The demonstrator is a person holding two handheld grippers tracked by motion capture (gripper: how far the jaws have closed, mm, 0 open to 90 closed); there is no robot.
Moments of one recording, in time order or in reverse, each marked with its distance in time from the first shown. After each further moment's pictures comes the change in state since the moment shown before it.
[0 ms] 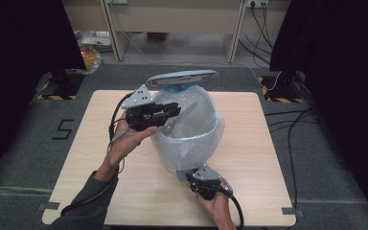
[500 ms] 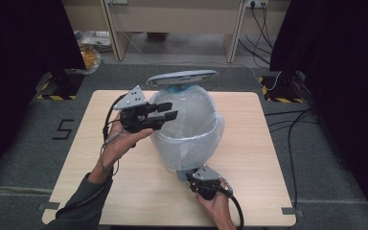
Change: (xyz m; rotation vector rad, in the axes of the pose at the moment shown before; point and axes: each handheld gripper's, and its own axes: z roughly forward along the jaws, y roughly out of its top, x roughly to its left) left arm 0.002 -0.003 -0.014 0.003 -0.013 -0.021; right arm 0.000 0.000 0.000 0.000 0.001 0.000
